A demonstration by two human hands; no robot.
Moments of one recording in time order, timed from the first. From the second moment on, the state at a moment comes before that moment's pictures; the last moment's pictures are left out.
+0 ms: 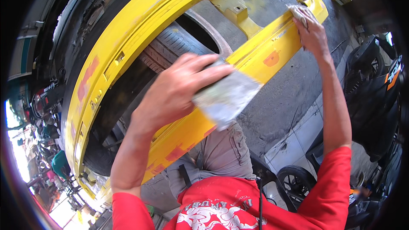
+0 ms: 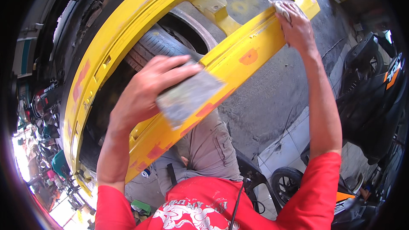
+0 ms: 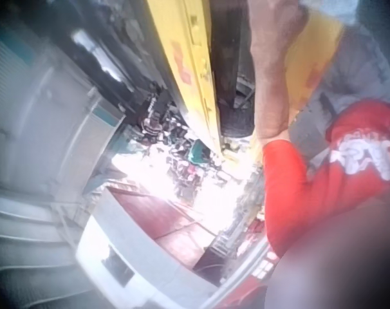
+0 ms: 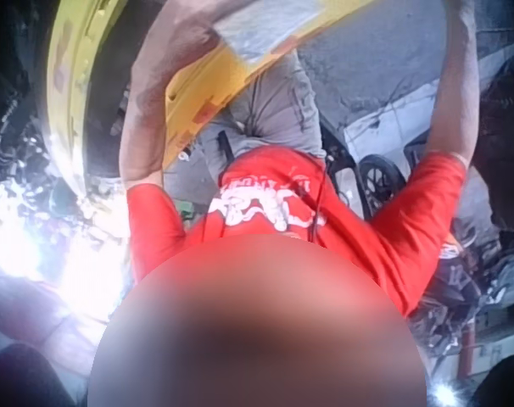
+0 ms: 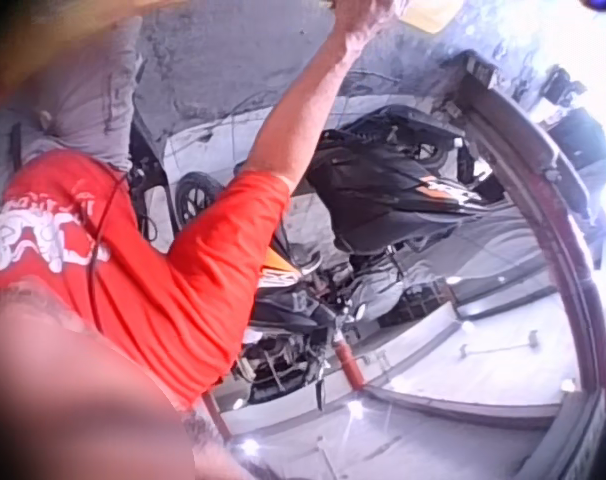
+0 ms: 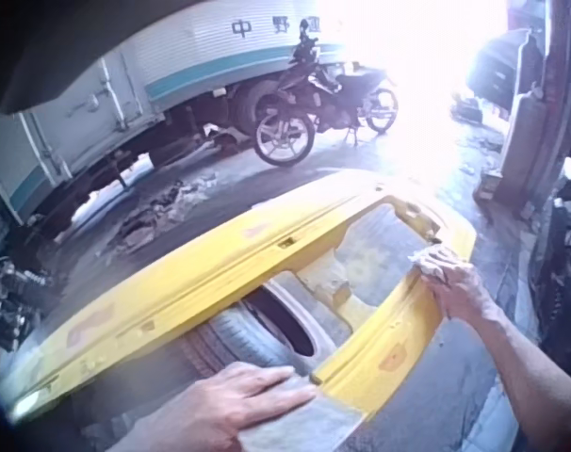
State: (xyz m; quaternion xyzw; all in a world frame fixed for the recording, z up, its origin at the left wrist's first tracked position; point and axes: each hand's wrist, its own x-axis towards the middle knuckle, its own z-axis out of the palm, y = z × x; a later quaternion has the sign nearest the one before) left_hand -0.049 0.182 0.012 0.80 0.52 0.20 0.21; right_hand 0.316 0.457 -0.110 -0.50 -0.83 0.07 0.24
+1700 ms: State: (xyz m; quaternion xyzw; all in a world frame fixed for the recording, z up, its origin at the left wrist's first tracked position) left_hand 0.014 0.215 -0.025 0.87 0.47 0.14 0.00; right_hand 0.341 0.465 -0.121 -0.52 -0.82 0.12 0.20
